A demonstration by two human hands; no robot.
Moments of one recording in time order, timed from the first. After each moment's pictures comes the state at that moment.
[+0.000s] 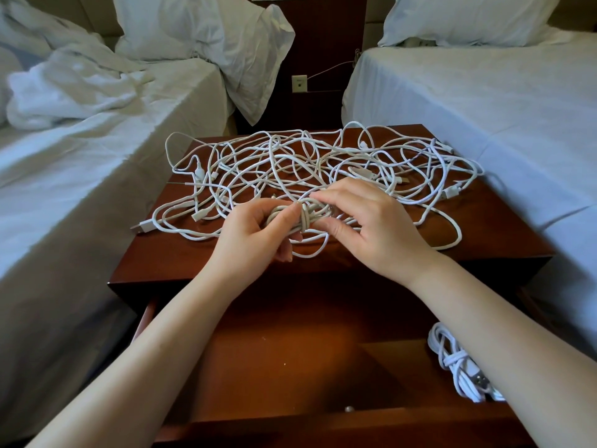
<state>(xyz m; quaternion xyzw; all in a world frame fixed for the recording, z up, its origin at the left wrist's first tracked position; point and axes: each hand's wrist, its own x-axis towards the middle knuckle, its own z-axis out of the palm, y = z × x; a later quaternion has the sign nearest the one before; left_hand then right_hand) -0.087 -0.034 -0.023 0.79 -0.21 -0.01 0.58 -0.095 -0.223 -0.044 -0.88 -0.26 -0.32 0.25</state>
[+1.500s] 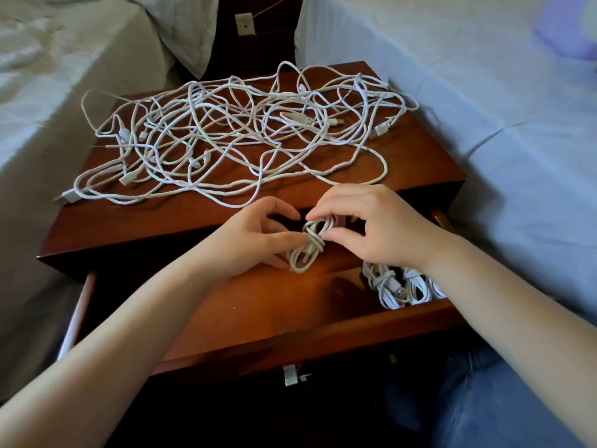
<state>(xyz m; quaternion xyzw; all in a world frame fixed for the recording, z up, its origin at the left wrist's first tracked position) -0.130 -0.079 -0.043 0.78 -0.17 -0.31 0.52 -0.181 -0.284 -0.062 -0.91 -0.22 -0.14 0.31</state>
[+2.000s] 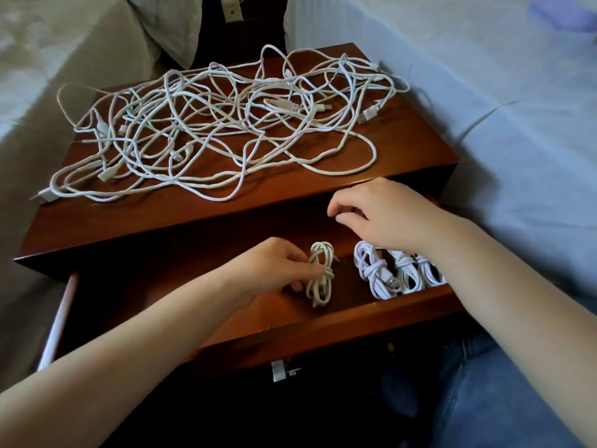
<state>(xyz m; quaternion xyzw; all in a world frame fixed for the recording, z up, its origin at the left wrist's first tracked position) -0.150 -0.109 -0.078 0.84 -0.13 -0.38 0.37 -0.184 -0.303 -0.063 -0.98 -0.08 -0.01 0.19</state>
